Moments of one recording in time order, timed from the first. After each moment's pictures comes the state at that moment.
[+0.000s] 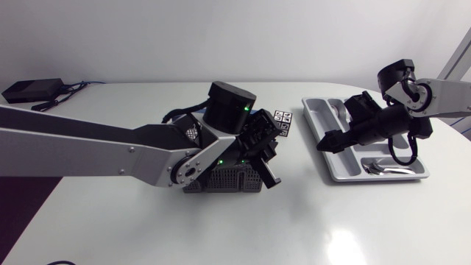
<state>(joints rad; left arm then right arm) -0.85 1.78 1.06 0.21 0.00 0.39 -0.04 1.65 1.05 -0.50 -0.35 -0.35</state>
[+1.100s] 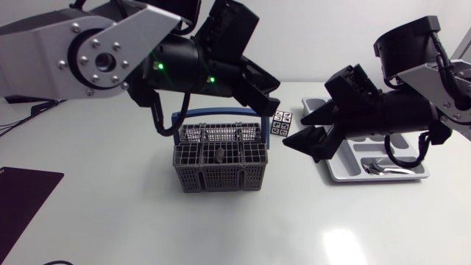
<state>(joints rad) -0.74 1.55 1.33 -0.22 0.28 0.15 0.31 1.26 0.96 -0.49 -0.41 -0.40</state>
